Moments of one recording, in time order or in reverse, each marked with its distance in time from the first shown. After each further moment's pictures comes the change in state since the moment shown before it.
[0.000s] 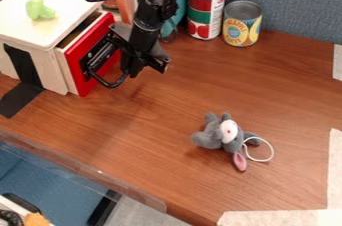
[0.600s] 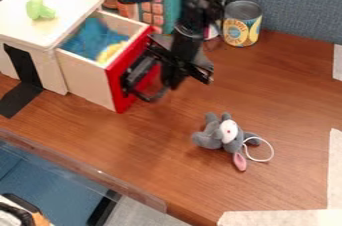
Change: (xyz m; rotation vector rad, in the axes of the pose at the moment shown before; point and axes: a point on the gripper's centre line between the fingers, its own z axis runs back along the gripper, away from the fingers) arm -0.012 -0.081 0.042 -0.101 -0.031 -0.079
